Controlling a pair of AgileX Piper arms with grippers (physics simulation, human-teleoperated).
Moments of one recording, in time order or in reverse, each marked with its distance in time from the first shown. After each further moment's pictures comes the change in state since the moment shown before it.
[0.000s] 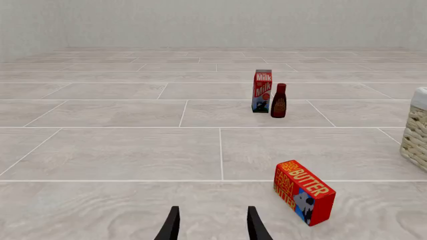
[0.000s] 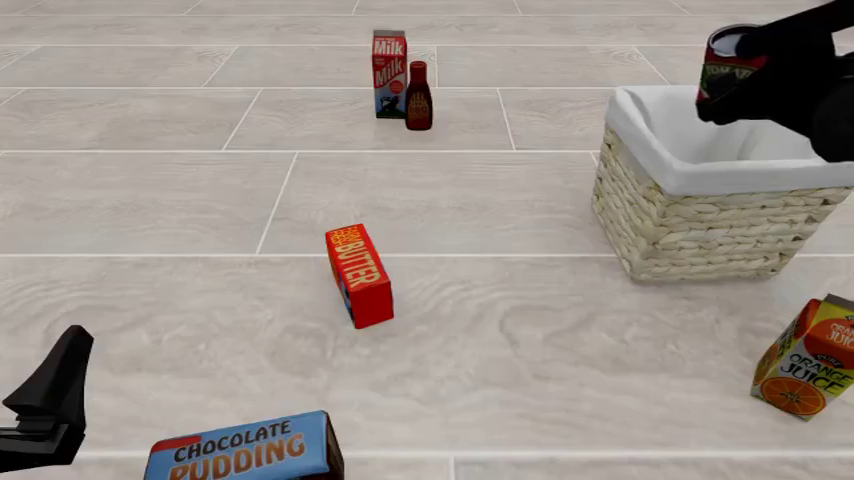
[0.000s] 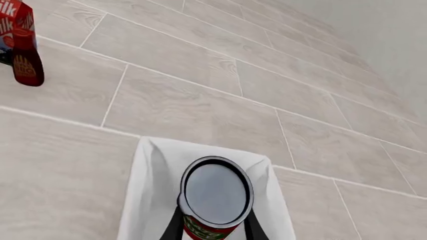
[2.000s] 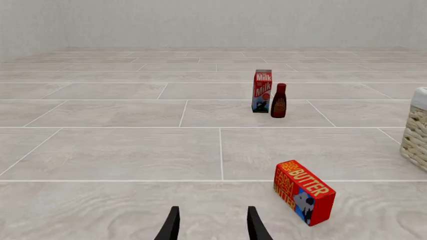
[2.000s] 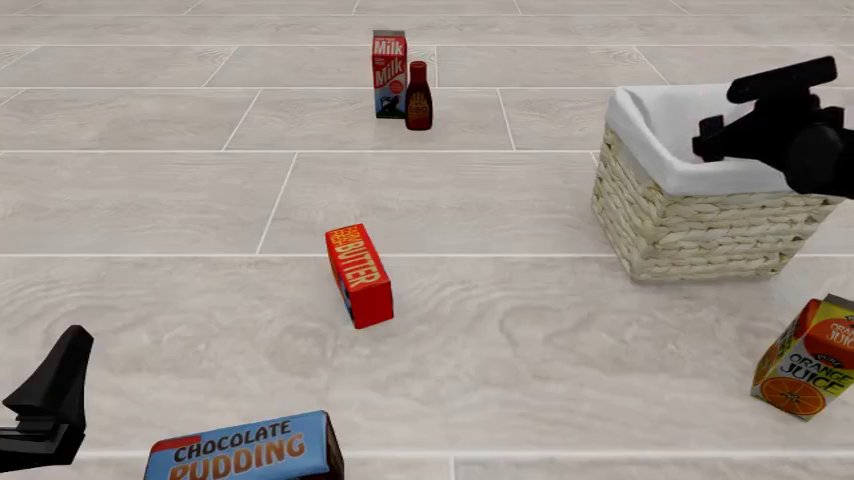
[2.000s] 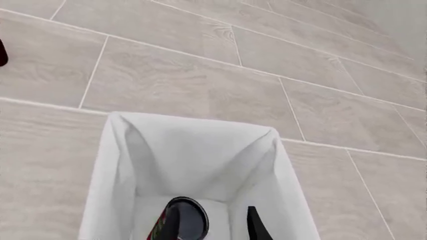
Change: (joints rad) left arm 0.000 0.000 0.000 0.000 0.000; right arm -0.059 0.167 0.002 -0.092 0.051
